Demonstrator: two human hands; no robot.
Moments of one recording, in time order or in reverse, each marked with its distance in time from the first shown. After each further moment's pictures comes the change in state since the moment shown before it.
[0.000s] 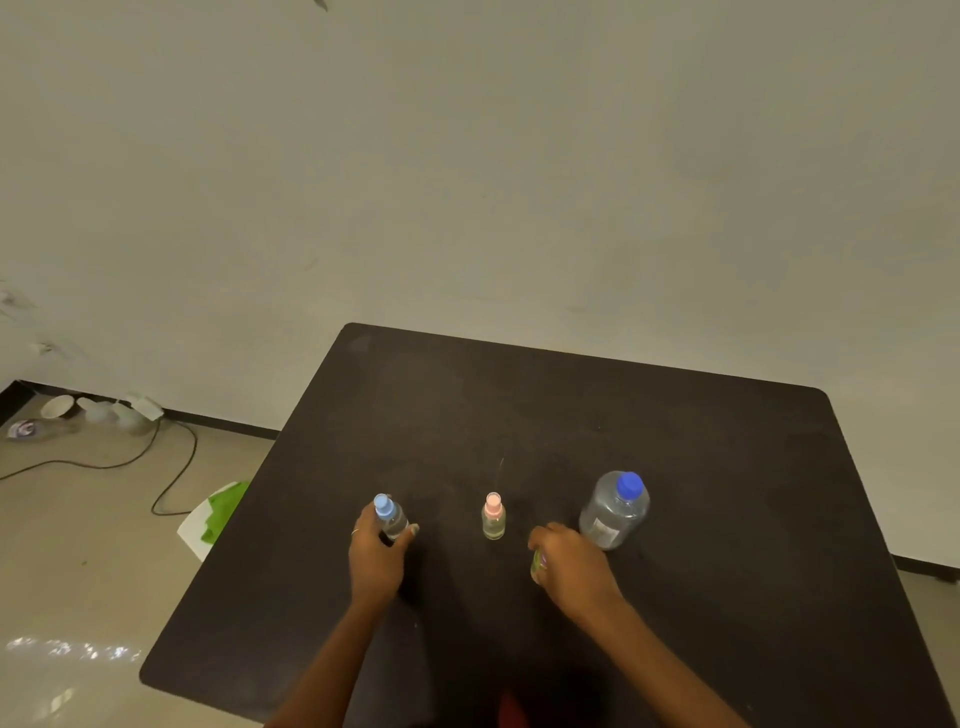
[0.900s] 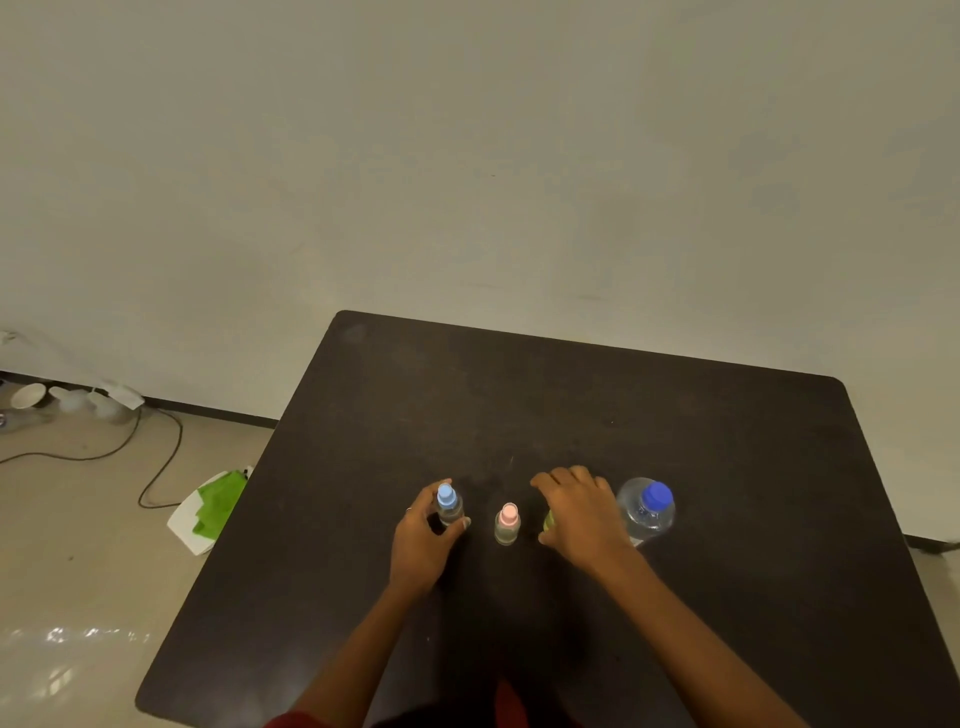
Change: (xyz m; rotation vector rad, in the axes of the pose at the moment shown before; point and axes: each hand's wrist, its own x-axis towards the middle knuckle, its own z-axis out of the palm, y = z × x) left_hand 0.027 0.011 0.029 0.053 -0.276 0.147; right_hand 0.052 -0.009 -0.030 -0.238 0.097 -0.054
